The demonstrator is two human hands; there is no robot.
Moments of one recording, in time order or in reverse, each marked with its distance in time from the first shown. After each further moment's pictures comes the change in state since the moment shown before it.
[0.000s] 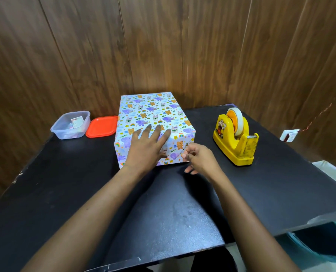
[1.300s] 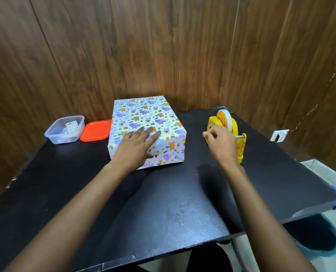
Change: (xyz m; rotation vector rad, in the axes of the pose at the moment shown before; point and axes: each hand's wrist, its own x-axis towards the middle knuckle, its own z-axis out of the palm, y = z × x) left_hand 0.004 -0.012 -0.029 -0.114 -0.285 0.040; right_hand 0.000 0.000 -0.064 -0.310 0.532 -0.143
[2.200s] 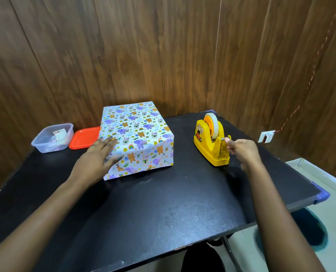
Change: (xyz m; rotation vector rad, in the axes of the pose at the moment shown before) left_hand -0.046 -0.044 -0.005 -0.433 -0.017 -0.332; right_hand 0.014 0.064 -0.051 0.461 -0.041 0.535
